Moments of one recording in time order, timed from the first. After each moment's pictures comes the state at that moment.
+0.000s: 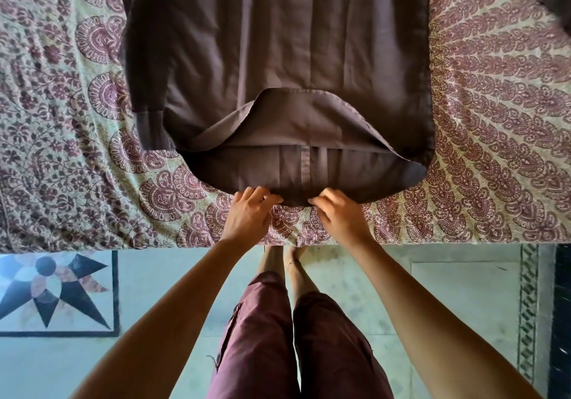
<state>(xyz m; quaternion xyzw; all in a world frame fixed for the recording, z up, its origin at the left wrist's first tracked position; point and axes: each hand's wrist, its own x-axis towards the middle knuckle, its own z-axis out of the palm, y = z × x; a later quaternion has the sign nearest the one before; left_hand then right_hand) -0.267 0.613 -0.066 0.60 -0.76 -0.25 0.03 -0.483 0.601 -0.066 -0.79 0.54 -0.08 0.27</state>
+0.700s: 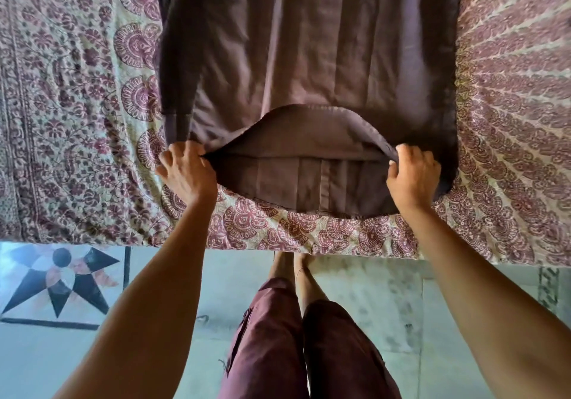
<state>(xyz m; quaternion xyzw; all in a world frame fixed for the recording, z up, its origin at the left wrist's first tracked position) -0.178 0.540 -0.041 0.91 -0.42 -0.07 0.01 -0.524 0.514 -0.044 -0.67 0.74 0.00 0.06</state>
